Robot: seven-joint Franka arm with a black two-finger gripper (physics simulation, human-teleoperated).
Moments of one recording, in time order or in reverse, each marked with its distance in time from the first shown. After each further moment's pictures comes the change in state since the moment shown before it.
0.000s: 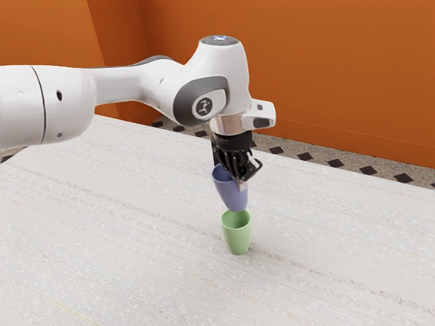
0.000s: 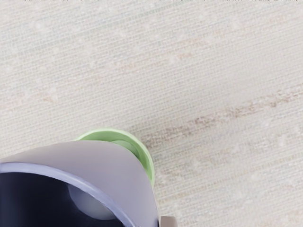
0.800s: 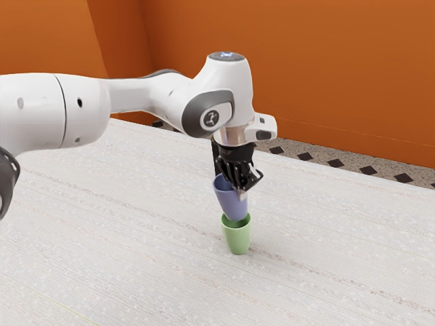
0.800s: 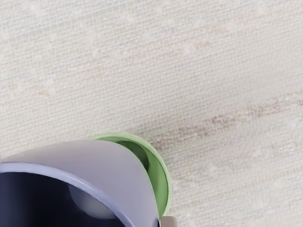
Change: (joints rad) arm 0.009 0.076 0.007 0.018 0.001 0.014 0.003
